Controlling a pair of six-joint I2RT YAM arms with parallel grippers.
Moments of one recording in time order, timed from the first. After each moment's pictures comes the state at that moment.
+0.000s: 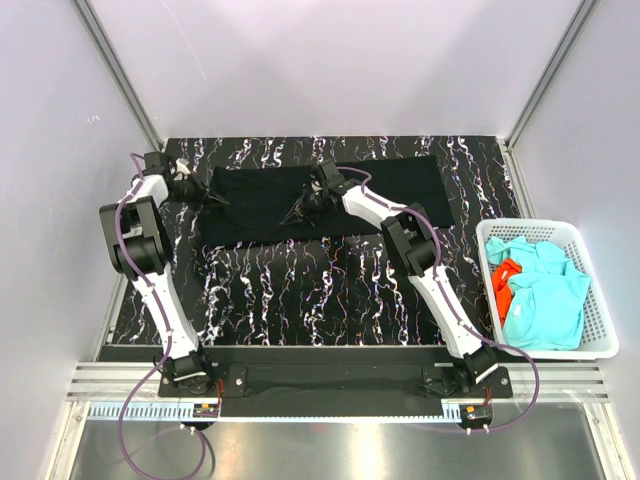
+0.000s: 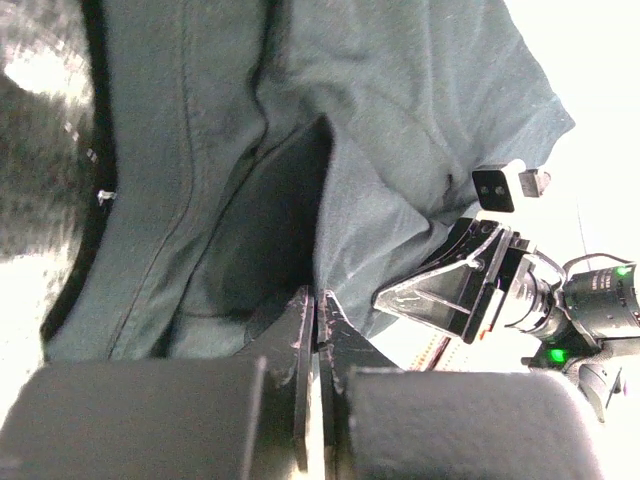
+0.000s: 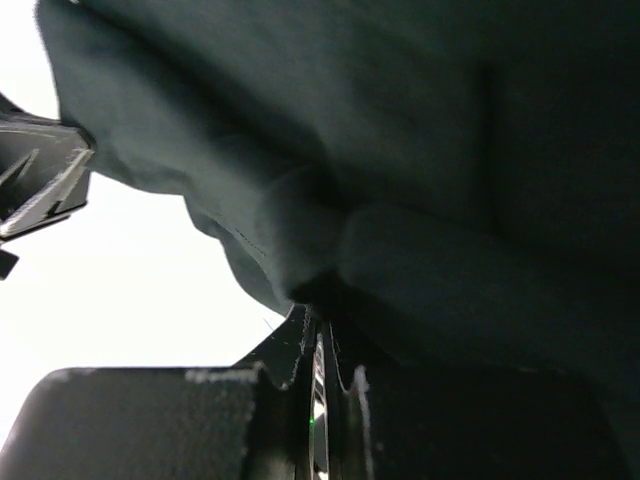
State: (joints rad) left arm 0.28 2.19 1.63 -0.55 0.76 -0.53; right arm 0.58 2.65 2.17 -0.33 -0.65 1.14
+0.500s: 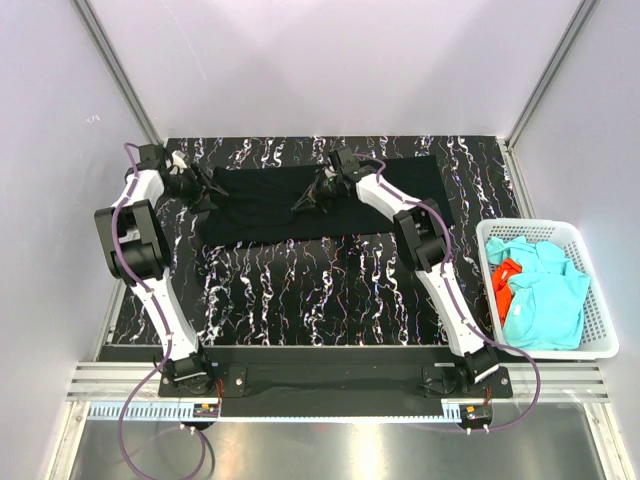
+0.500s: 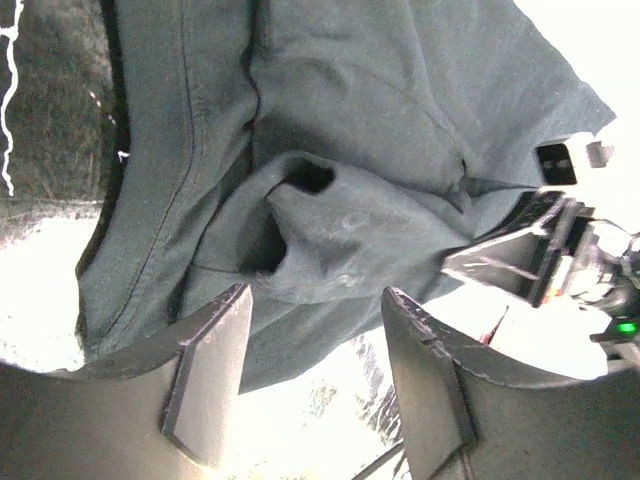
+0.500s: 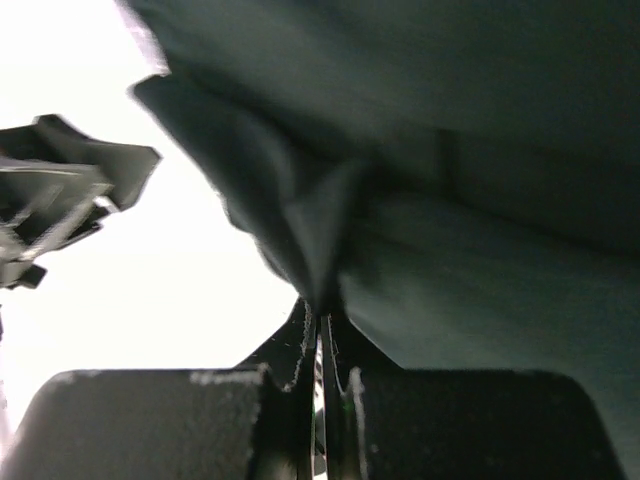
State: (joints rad) left arm 0.27 2.11 1.65 -0.64 0.67 -0.44; right arm 0.50 2.63 2.21 -0.42 -0.70 1.08
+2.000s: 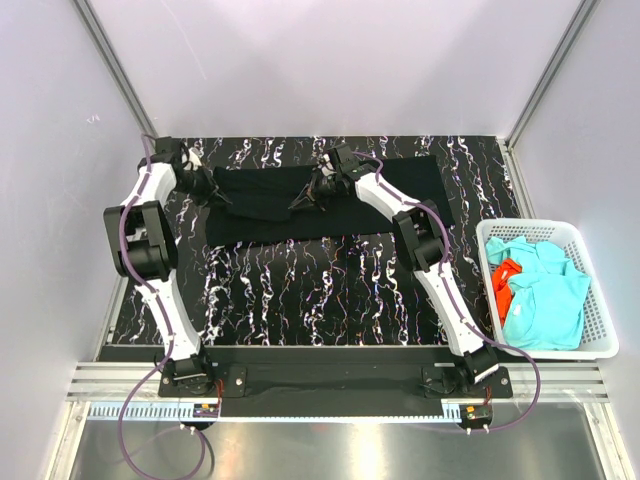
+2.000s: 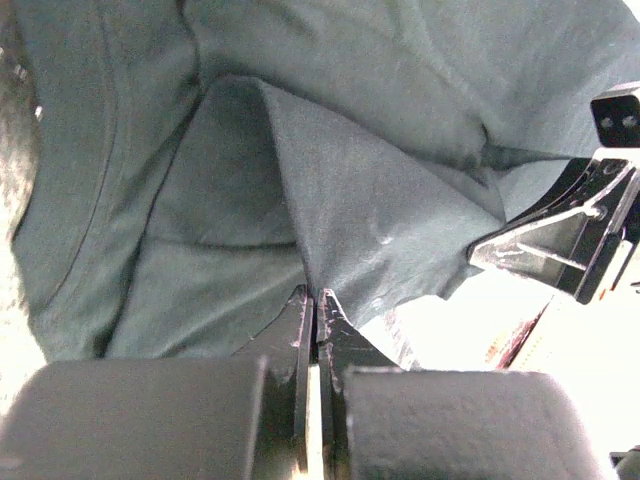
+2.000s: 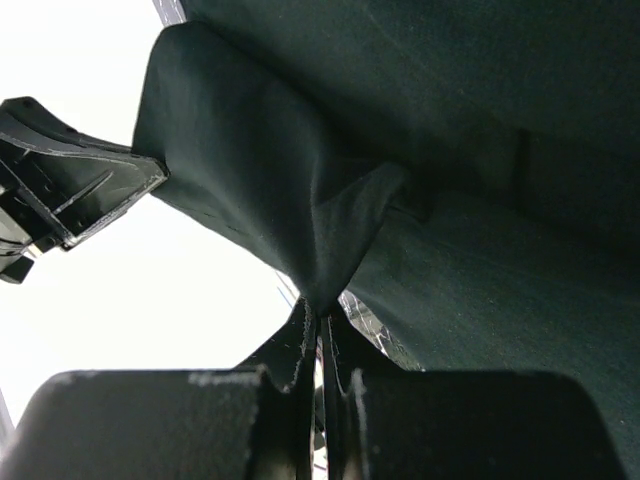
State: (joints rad) left arm 0.18 2.09 1.70 -0.76 0.57 -0.39; right arm 0.50 2.67 2.30 -0.43 -0.78 1.05
